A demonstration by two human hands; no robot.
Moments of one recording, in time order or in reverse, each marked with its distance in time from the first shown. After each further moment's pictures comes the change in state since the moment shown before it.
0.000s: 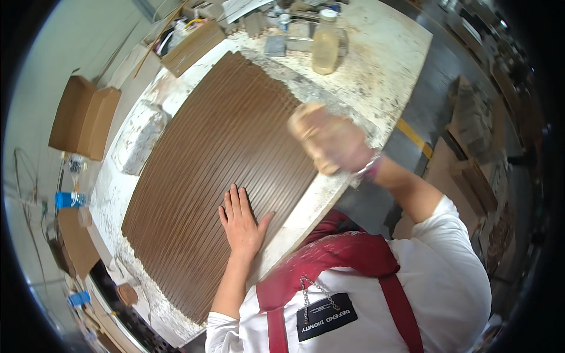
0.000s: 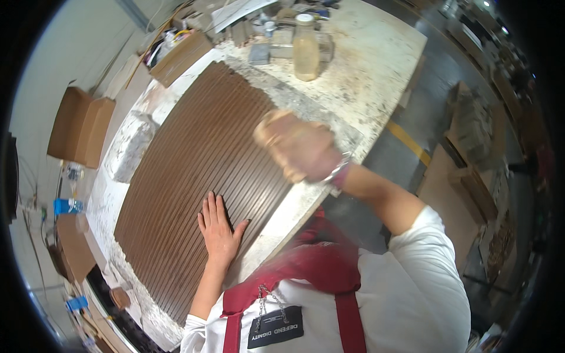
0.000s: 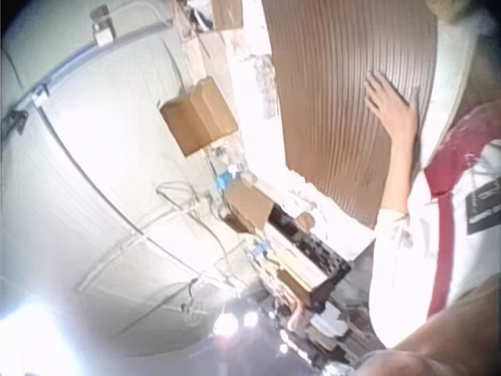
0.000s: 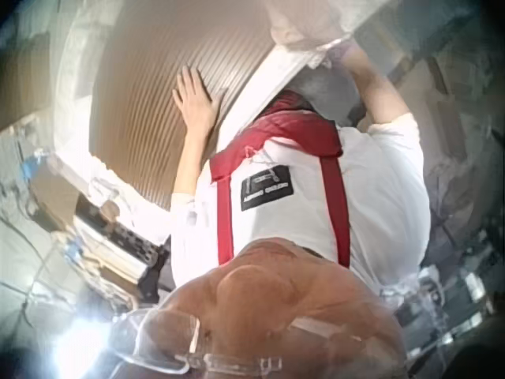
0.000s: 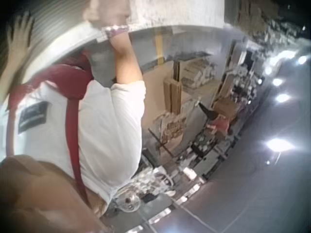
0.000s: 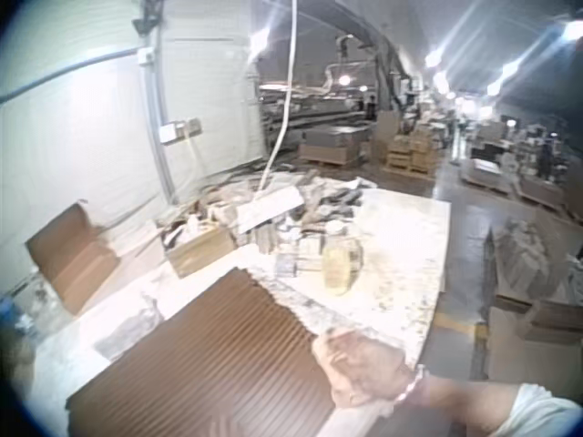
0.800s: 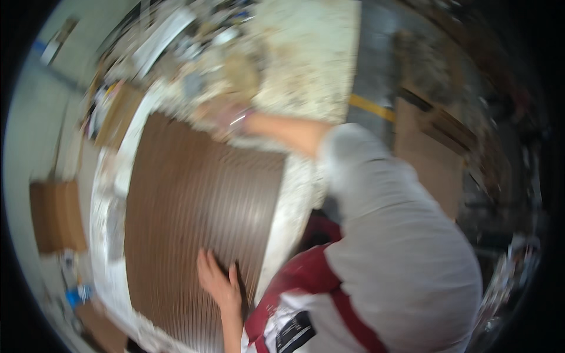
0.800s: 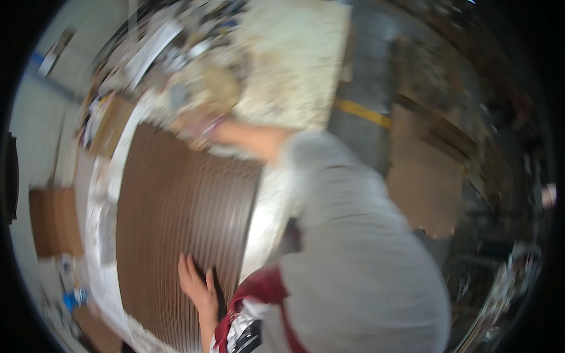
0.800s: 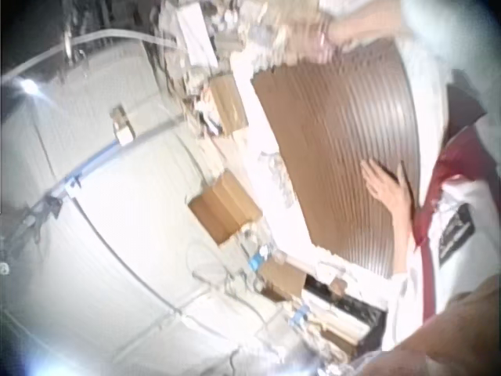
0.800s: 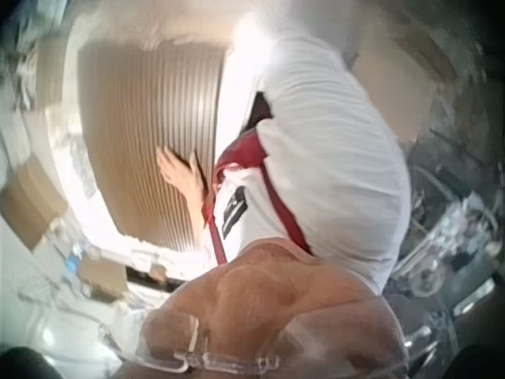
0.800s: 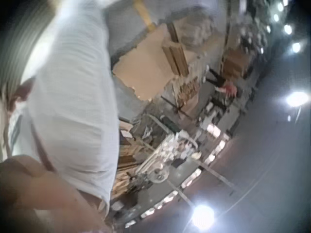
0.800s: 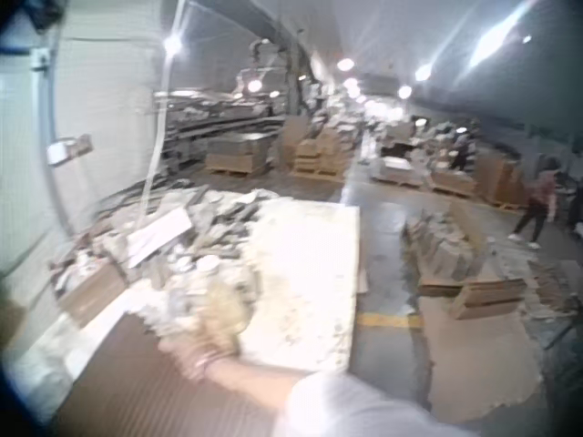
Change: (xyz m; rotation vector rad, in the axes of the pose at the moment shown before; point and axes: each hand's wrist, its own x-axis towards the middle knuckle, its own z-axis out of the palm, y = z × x) left_hand 0.038 -0.004 -0.010 -0.118 -0.027 0.018; right_hand 0.095 -0.009 -0.197 -1.591 0.605 0.222
